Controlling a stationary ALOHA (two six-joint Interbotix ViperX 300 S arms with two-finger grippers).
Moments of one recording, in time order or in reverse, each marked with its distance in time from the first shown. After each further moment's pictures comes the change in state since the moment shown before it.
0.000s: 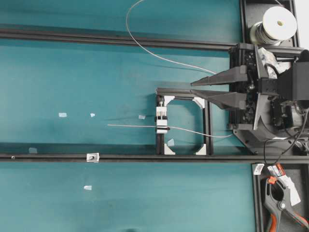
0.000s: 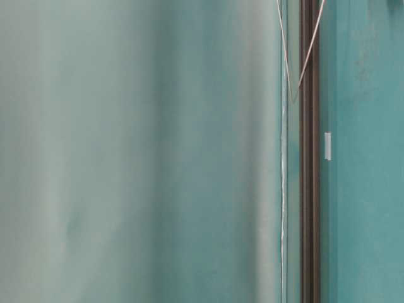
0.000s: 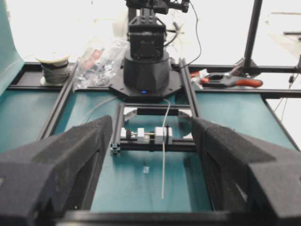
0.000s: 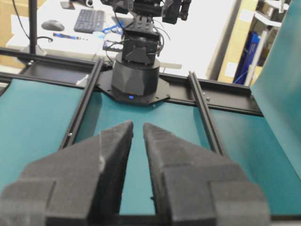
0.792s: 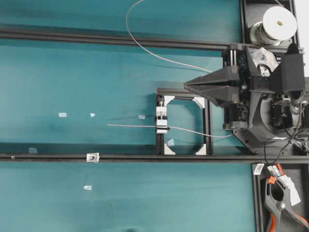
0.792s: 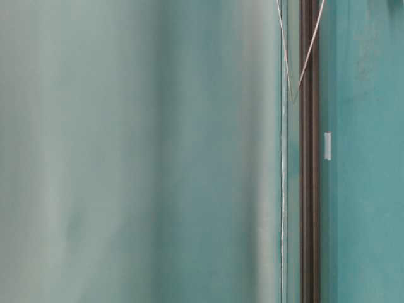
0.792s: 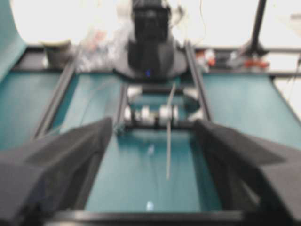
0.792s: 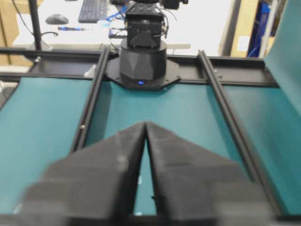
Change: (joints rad) left arm 0.005 0.077 0.009 -0.026 0.000 0.038; right arm -0.012 0.052 0.000 0.000 -0.002 0.138
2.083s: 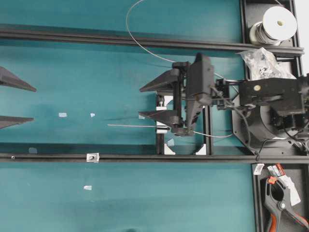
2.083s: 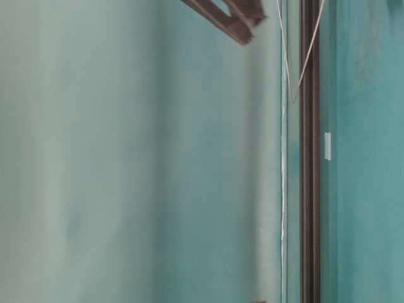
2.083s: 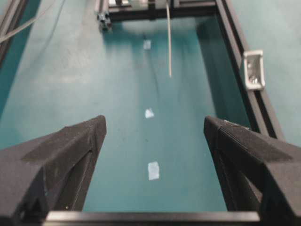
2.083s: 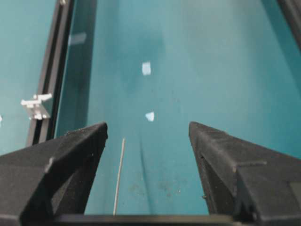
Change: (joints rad) left arm -0.034 0.572 0.040 0.000 -0.354 0.072; right arm -0.002 0.552 -0.123 0.011 0.002 0.104
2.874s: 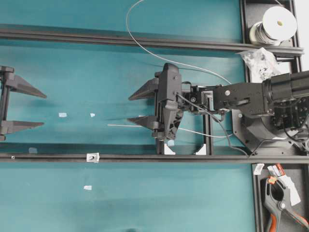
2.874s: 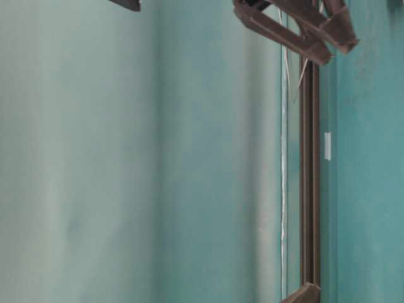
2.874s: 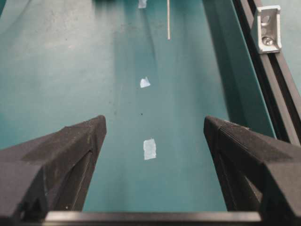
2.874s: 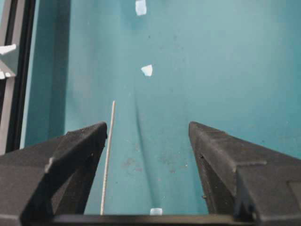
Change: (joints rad) left arm -0.002 0.202 -0.031 -0.003 -0.094 -0.008; right arm 0.008 0.241 -0.052 0.000 -0.035 0.025
